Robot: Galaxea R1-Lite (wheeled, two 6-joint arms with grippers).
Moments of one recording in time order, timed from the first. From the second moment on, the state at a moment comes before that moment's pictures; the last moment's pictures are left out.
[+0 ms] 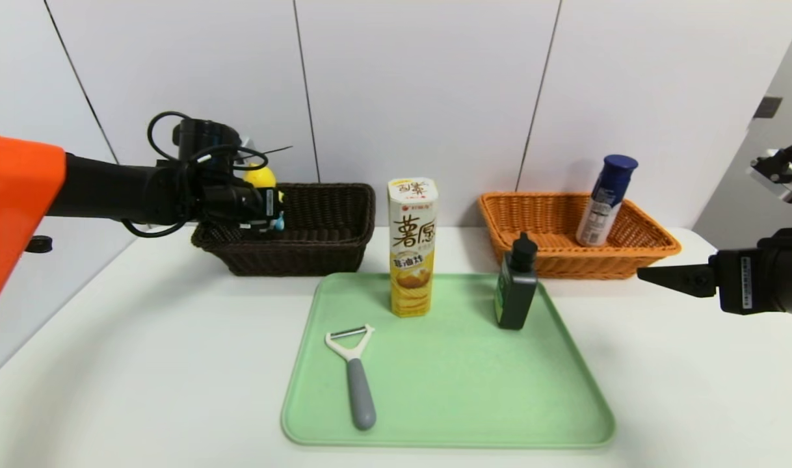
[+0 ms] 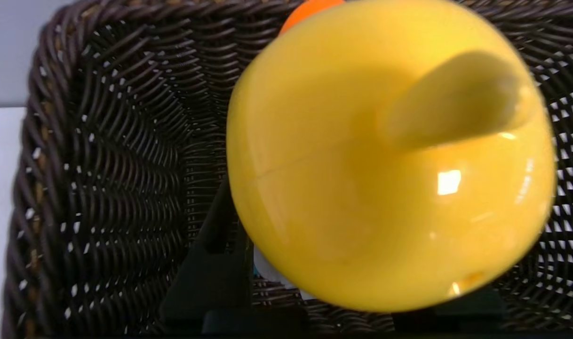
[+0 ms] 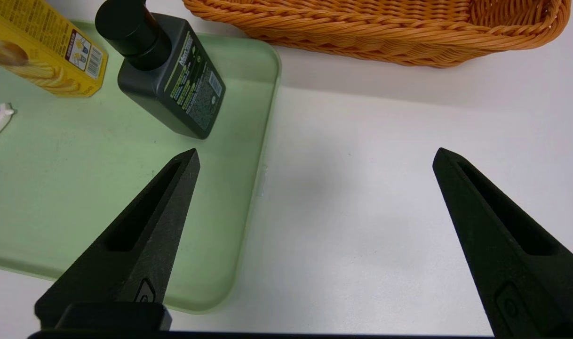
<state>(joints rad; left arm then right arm) -0.14 2.10 -1.59 -0.05 -0.03 -0.11 0.12 1.29 -0.91 0.18 0.07 0.02</state>
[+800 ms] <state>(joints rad) -0.12 2.18 -1.64 -0.06 -0.03 -0.12 0.12 1.29 -0.91 0.18 0.07 0.02</state>
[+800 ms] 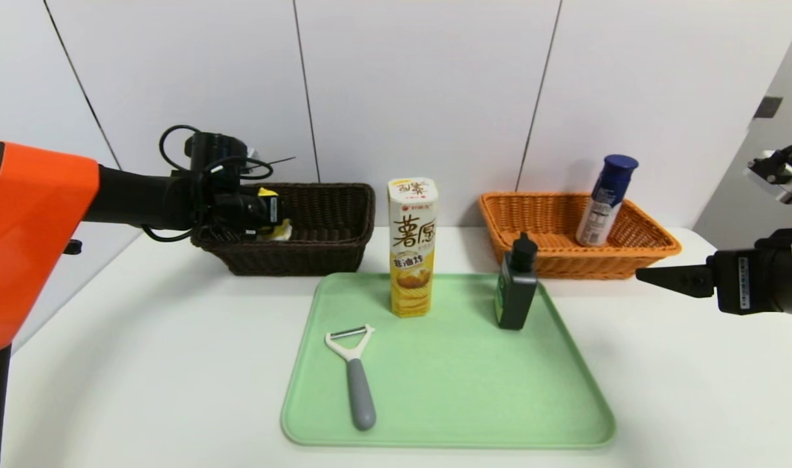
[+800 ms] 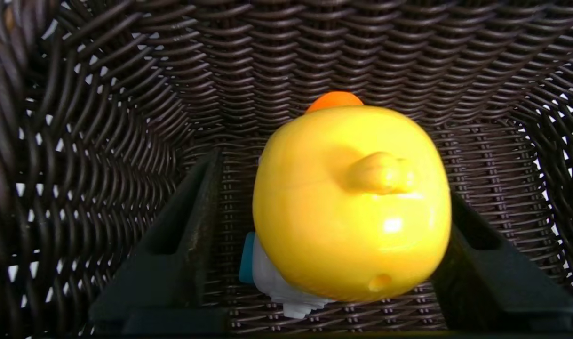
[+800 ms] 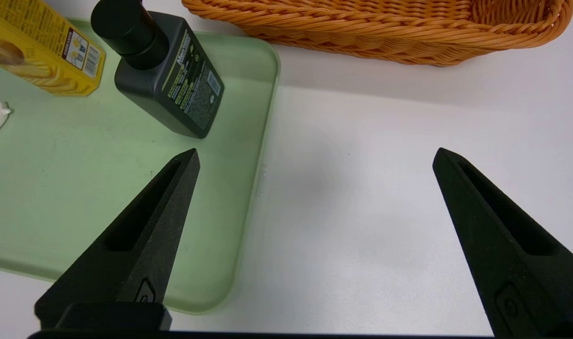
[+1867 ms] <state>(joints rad) -0.73 1.78 -1.79 0.92 0.30 -0.84 0.12 1.34 -0.88 0.18 0.07 0.02</state>
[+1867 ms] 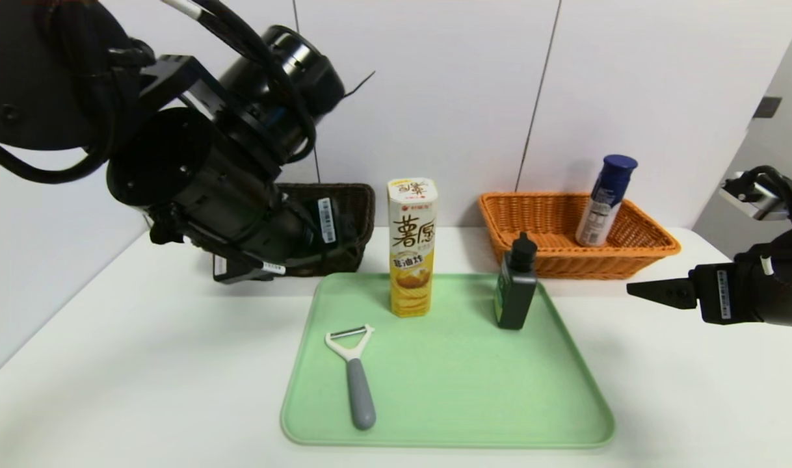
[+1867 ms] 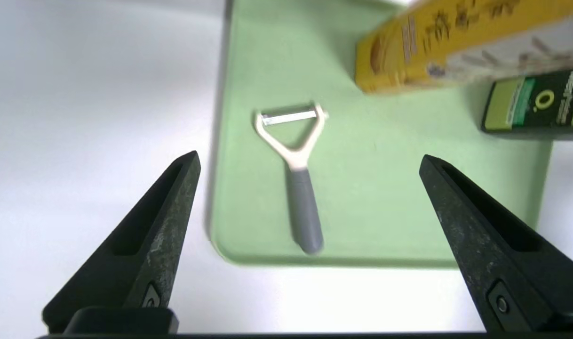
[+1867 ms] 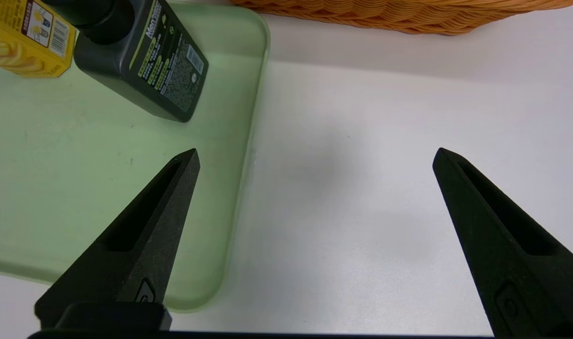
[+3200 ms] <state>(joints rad) -0.81 2.03 -1.75 0.97 0.13 -1.11 0.11 1.38 -0.88 0.12 0.08 0.02</state>
